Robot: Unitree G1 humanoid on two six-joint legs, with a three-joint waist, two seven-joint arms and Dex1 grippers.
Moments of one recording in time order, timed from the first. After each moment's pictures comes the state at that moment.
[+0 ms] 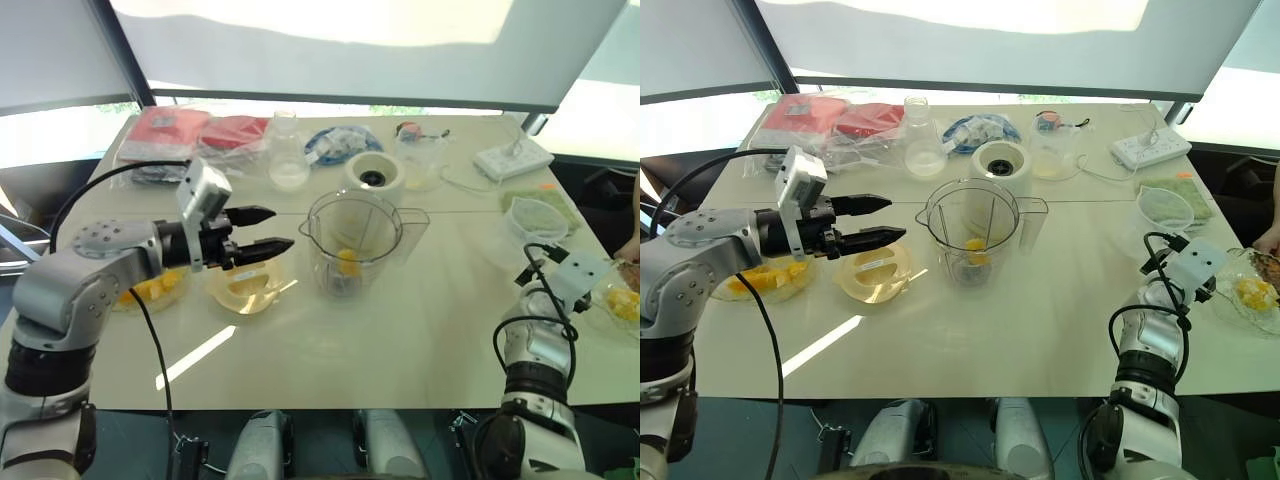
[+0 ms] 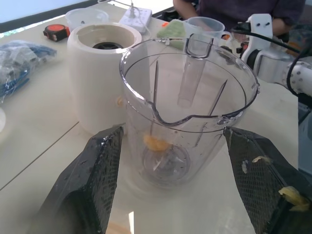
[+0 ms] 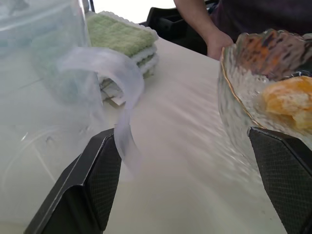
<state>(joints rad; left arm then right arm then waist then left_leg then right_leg) -0.49 0.76 0.09 -0.39 -0.74 0.88 -0.81 -0.35 -0.25 -0.55 0.35 0.14 0.19 -0.43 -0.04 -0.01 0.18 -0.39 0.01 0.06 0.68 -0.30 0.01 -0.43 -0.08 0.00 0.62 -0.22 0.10</state>
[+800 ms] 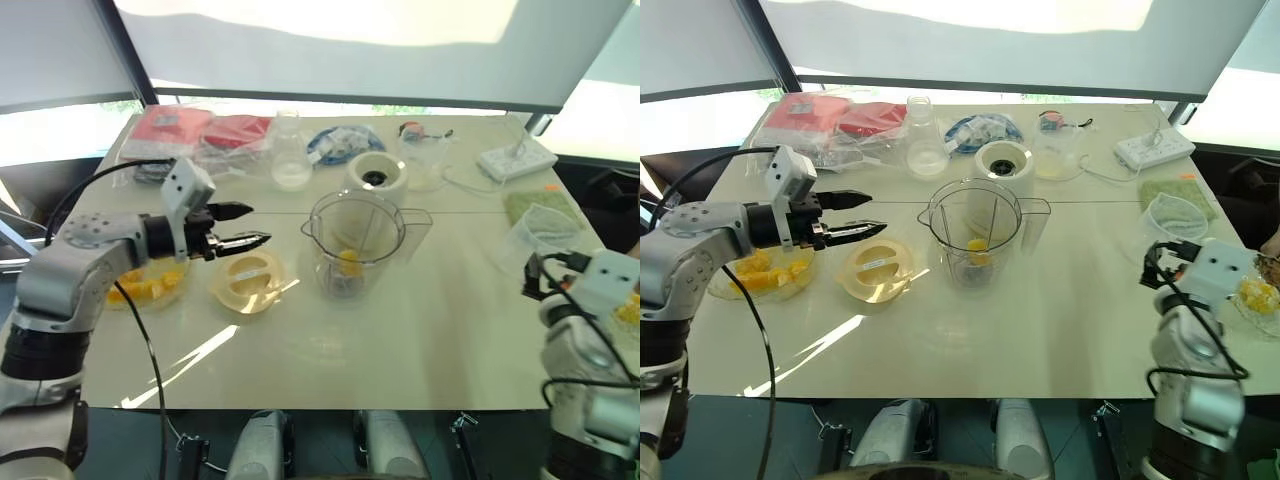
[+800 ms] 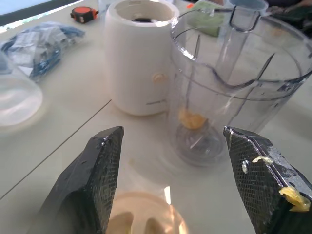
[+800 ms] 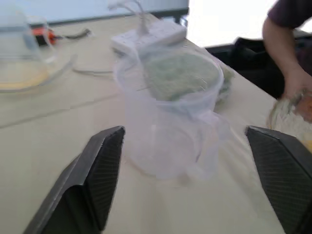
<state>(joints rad) -0.52 0.83 0.04 -0.14 -0.54 0.70 -0.93 0.04 -0.39 -0.58 -0.48 0.40 0.63 -0.03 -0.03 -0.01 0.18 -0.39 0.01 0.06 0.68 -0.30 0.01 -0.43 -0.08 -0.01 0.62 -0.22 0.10</state>
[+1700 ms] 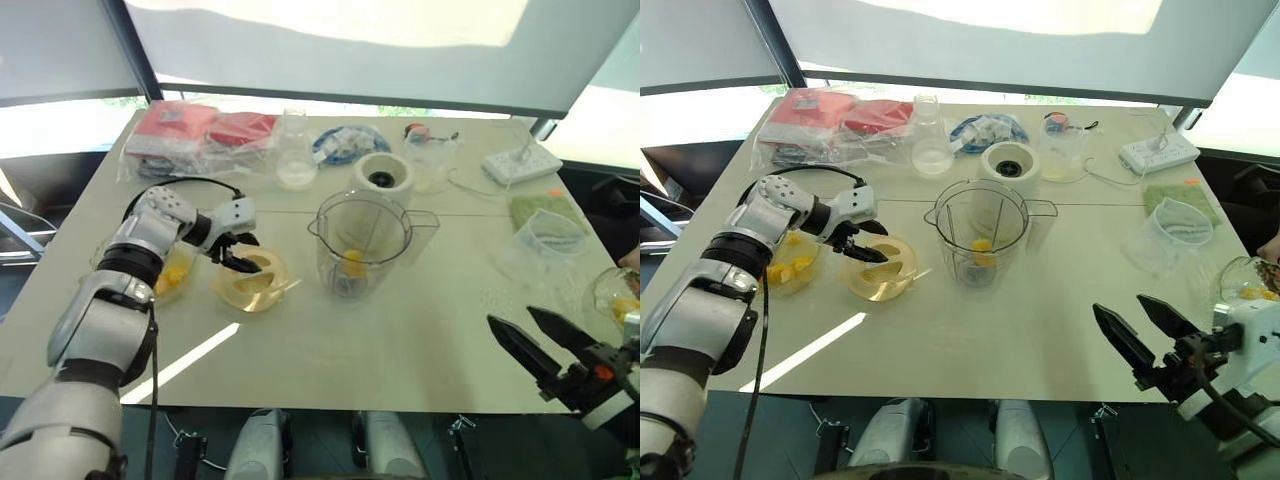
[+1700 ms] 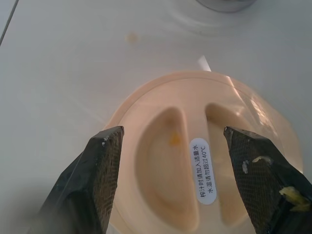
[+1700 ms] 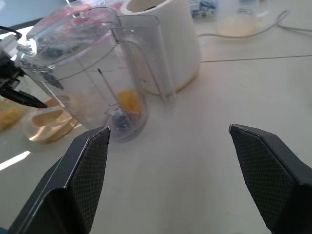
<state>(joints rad) -1.04 0.59 -0.42 0.99 0.12 -0.04 -1.39 0.65 -0.54 -0.78 -0.94 1.20 0.74 0.33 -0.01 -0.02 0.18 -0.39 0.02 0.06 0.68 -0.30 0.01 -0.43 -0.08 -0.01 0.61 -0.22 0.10</state>
